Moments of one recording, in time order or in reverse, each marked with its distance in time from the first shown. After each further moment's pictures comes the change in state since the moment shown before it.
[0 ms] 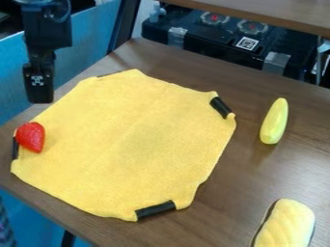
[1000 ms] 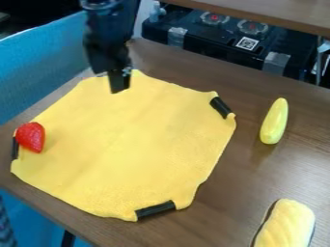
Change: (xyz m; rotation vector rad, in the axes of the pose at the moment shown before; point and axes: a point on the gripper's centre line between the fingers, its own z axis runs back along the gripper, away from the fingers) arm 0.087 0.033 -0.011 0.044 -0.213 0.408
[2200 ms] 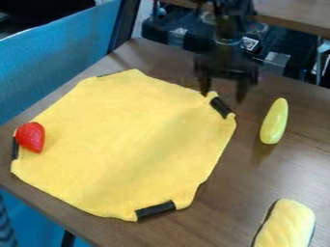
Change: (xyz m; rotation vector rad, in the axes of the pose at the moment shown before) arm 0.153 -0.074 -0.075 -0.021 -0.095 0.553
